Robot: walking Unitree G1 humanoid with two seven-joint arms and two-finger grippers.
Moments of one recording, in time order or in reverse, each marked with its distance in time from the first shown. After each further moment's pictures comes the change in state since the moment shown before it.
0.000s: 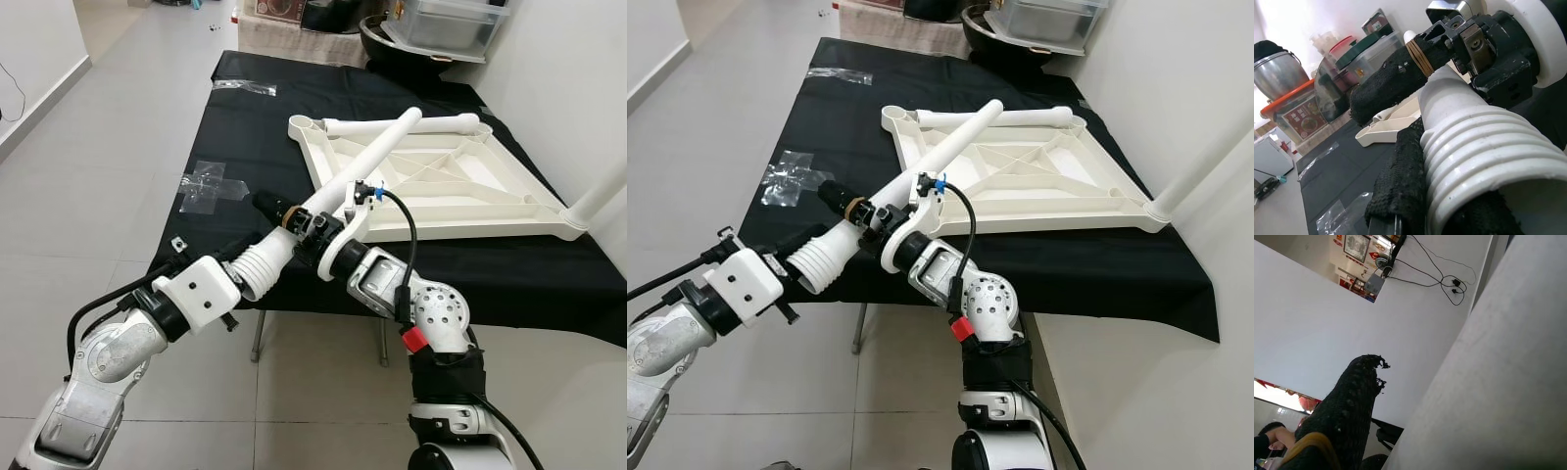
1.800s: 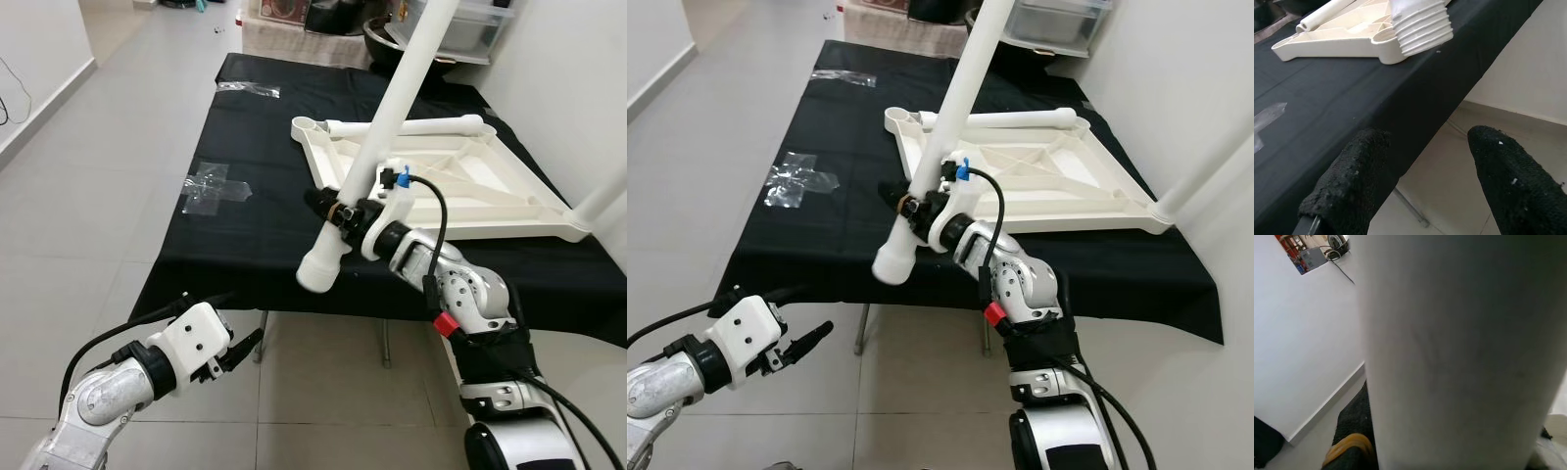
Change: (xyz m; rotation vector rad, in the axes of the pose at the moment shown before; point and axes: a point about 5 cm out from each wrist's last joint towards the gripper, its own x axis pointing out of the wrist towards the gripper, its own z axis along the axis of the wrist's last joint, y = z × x) left arm -0.037 -0.034 -0.038 -0.232 0.301 -0.136; right arm -0.025 -0.024 0.058 -0.690 -0.059 -0.196
